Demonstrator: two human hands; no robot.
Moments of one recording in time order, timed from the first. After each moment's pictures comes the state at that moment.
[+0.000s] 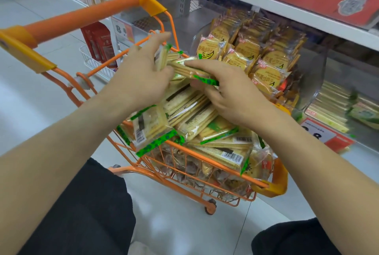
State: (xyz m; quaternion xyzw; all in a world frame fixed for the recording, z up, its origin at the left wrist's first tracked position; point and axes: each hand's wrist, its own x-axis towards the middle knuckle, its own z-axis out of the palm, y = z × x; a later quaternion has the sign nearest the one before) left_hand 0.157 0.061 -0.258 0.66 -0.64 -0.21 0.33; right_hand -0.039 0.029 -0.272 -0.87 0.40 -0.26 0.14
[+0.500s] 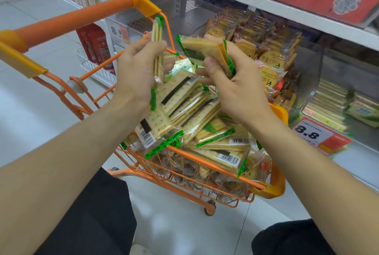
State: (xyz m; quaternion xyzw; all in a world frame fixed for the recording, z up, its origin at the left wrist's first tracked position) left_hand 0.136 0.039 -0.273 0.47 -0.32 -0.46 0.68; right_hand -0.038 0.037 -0.272 -0.73 0.40 -0.48 0.29
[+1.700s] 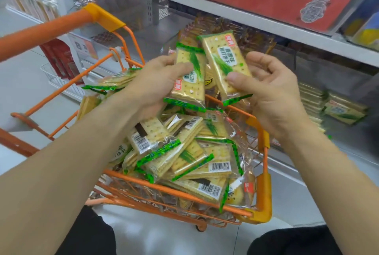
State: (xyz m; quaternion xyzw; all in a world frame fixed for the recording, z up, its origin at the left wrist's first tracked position) left_hand 0.079 -0.014 -0.260 0.45 -0.46 -0.60 0.48; right_hand -0.121 0.008 -0.264 -0.49 0.44 -0.60 0.45
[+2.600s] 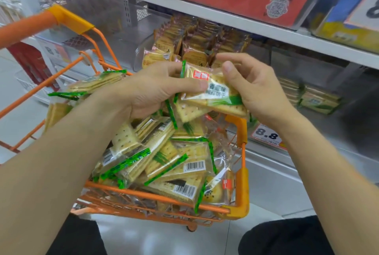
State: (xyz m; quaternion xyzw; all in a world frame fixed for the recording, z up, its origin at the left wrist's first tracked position) left_hand 0.055 -0.018 -0.254 0.36 -0.60 -0.64 0.32; right_hand -0.163 0.008 -0.259 -0.68 0.51 -0.44 0.29
